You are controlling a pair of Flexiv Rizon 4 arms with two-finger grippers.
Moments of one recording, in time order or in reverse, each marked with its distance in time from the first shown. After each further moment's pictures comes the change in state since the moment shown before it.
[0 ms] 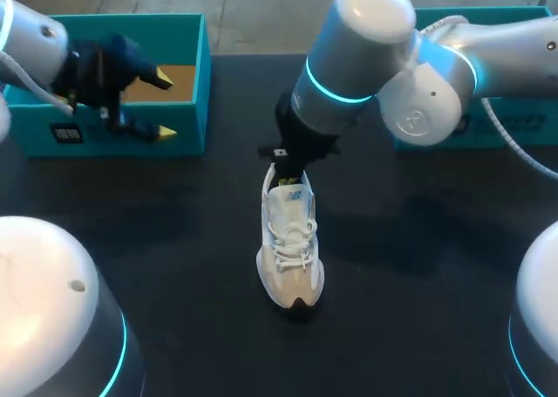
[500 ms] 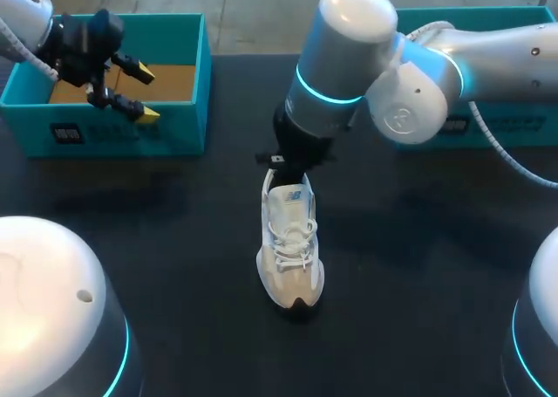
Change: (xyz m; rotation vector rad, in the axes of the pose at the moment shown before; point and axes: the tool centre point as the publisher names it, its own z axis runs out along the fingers) left arm -0.029 0.027 -0.007 -0.057 0.100 -0.199; right arm -0.007 -0.003 0.022 0.075 -0.028 0.033
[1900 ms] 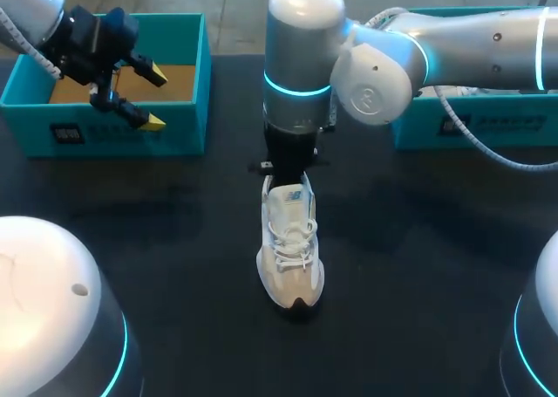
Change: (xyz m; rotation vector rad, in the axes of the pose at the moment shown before) left arm 0.046 -0.030 -0.011 -0.057 0.046 0.136; right arm -0.007 -0.009 0.021 0.147 -0.150 0.072
